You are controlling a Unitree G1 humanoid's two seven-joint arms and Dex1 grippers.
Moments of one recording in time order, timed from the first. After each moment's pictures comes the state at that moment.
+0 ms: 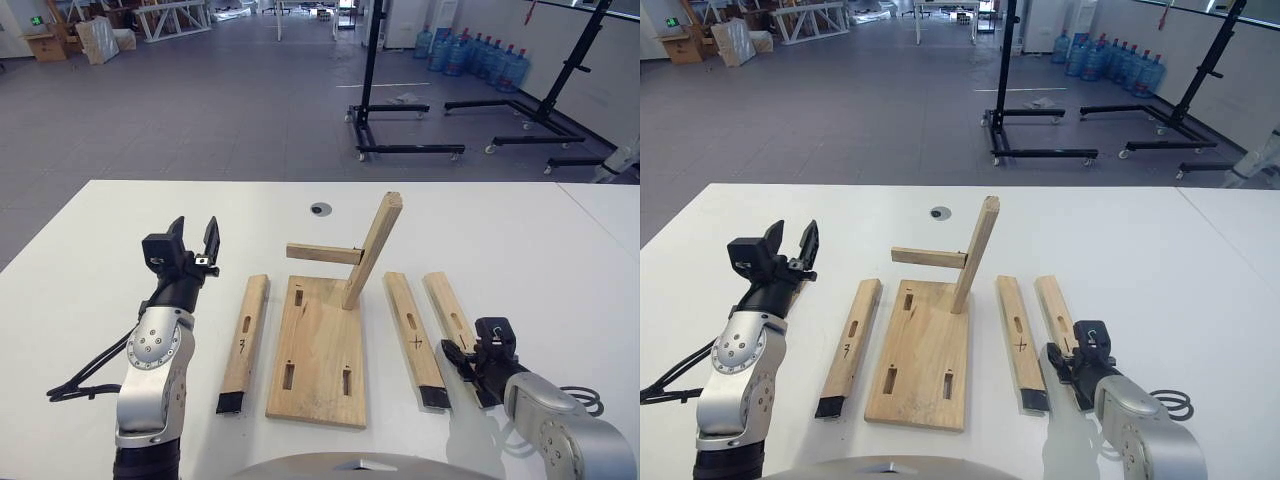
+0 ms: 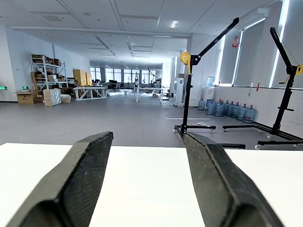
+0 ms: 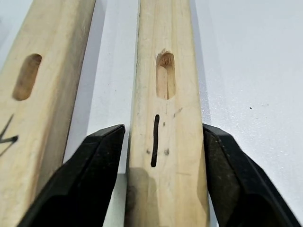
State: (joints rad) left arm 0.07 0.13 0.11 -0.44 -0.17 0.19 -0.07; right arm 0.33 -0.31 -0.24 -0.64 0.31 1.11 0.15
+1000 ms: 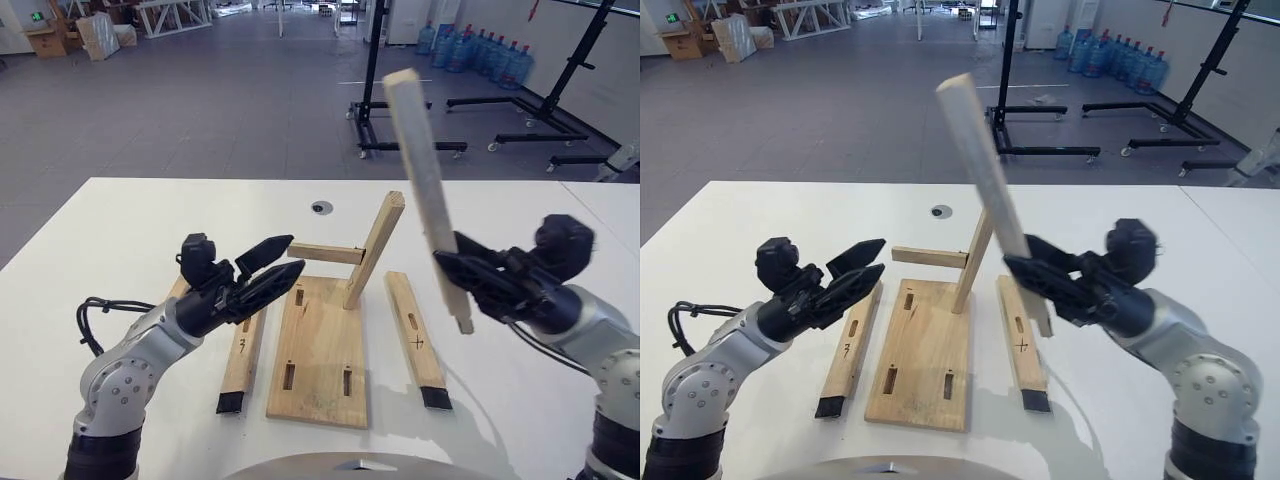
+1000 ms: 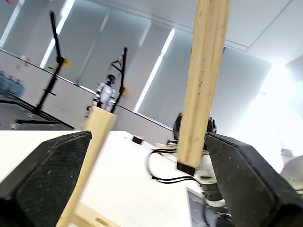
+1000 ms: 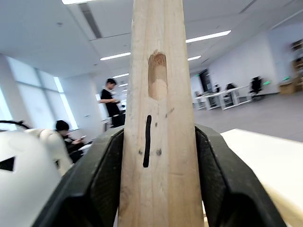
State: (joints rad) left arm 0.00 0.39 0.08 -0.50 -1.18 0.66 -0.77; right arm -0.04 -0.51 -0.34 -0.52 1.29 0.83 0.94
